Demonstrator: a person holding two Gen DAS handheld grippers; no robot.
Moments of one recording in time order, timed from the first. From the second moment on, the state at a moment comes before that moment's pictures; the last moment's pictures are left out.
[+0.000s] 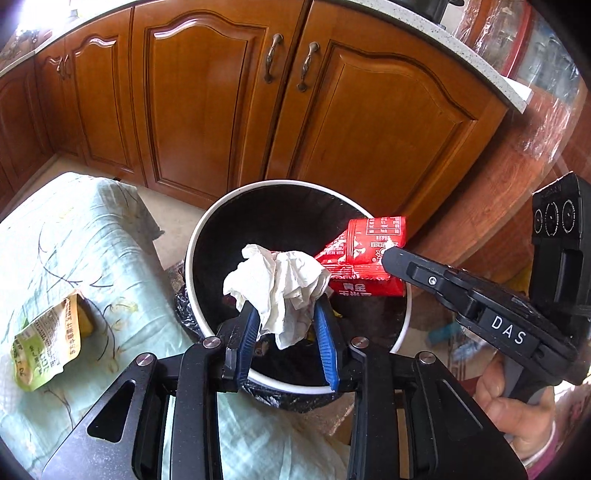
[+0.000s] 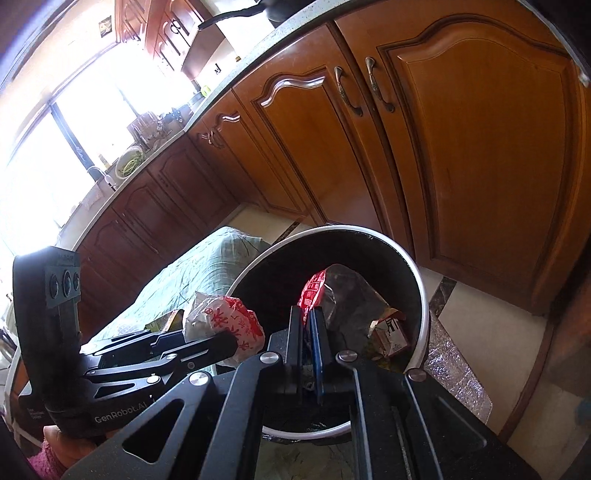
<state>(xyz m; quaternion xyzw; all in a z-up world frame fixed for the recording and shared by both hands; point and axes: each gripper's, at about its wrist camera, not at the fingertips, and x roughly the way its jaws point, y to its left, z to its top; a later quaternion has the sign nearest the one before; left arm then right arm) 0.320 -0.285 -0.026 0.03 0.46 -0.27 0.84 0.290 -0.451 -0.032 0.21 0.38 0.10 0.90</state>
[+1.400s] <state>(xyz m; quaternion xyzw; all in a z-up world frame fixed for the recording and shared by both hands) 0.221 -0.072 -0.047 -0.11 0.43 -0.12 0.89 0.231 -0.344 -0.027 0.19 0.35 0.20 0.89</state>
